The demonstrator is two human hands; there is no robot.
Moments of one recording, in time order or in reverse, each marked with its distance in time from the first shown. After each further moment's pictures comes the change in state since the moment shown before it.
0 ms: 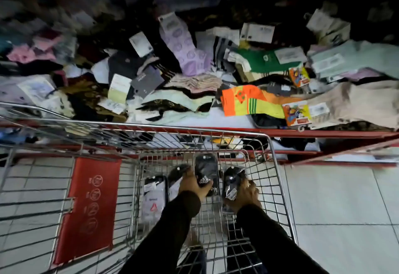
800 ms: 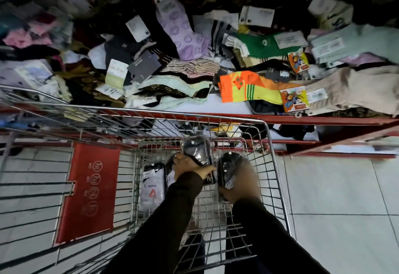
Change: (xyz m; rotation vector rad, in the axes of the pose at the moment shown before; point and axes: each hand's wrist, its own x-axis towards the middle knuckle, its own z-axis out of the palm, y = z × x) left_hand -0.003 0.019 -0.005 0.004 0.196 -0.157; right_hand -0.020 0.000 -0.012 -0.020 0.109 -0.081
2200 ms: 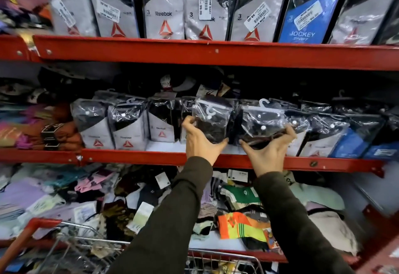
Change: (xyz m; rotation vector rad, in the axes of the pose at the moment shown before) left_hand -0.202 0.260 -0.333 -0.603 0.724 1.091; right_hand -0.104 -0.184 -0.397 0.868 1.153 -0.783
